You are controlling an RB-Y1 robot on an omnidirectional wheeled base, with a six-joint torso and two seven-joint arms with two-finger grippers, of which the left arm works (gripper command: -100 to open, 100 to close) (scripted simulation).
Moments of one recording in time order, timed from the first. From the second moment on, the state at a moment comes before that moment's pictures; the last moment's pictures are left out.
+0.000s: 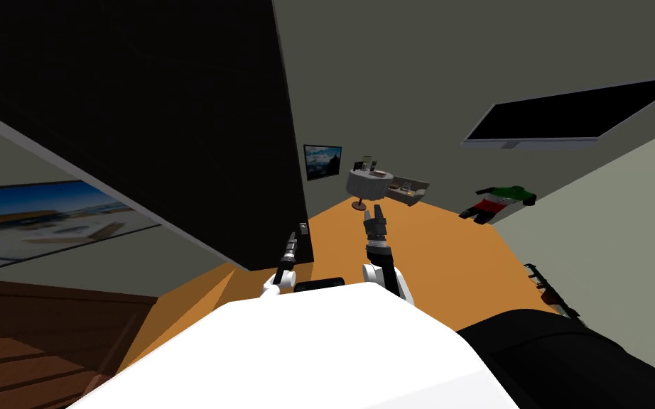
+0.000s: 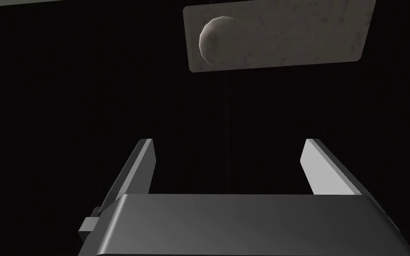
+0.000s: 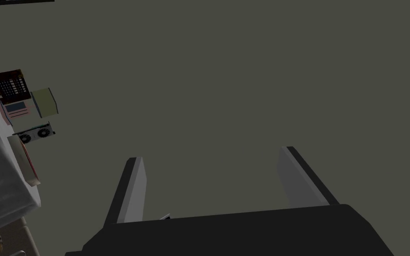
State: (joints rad) arm -0.17 0.03 -0.16 -0.60 0.26 -0.83 -0.19
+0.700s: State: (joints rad) arm -0.17 -0.01 -0.16 -0.60 0.26 -0.85 -0.19
